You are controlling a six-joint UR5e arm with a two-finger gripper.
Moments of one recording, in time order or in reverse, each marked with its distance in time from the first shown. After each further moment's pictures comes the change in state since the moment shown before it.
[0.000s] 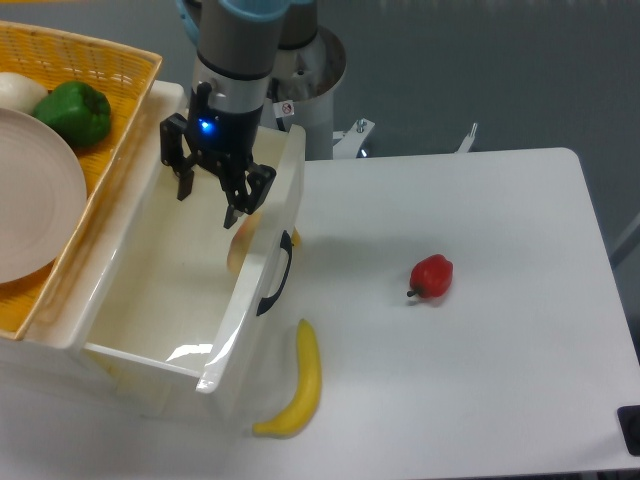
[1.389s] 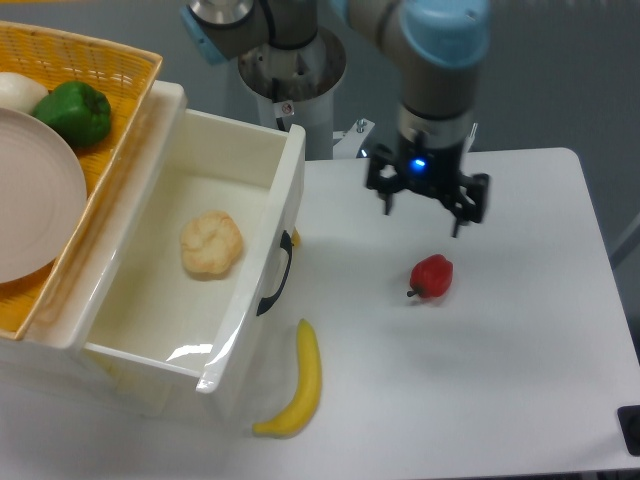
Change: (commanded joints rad) arm 0.406 -0.265 0.087 0.058 0.313 0.464
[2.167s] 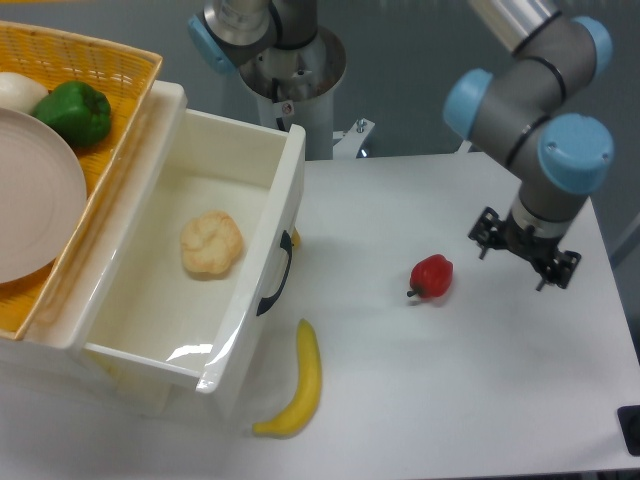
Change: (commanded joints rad) arm 0.118 -0.276 0.092 0.157 0.034 0.204
